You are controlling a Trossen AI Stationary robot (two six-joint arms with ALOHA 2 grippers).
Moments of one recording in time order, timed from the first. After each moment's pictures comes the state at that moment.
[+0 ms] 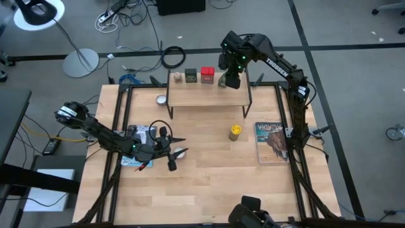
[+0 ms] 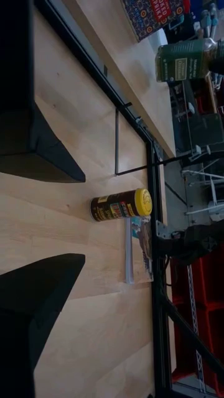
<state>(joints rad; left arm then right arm) -0.42 1.34 0.42 0.71 -0.73 -0.04 -0.65 1.99 2.28 -1.49 -0.09 -0.45</state>
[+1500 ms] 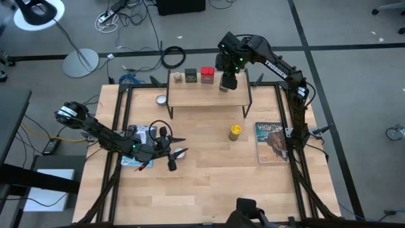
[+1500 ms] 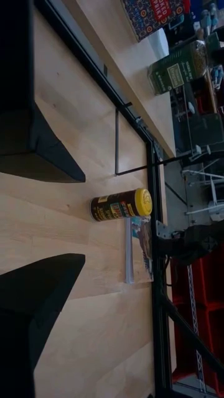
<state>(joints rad) -0.42 1.34 0.42 0.71 -0.73 -0.04 -0.61 1.99 2.29 -1.43 -0.05 -0.46</state>
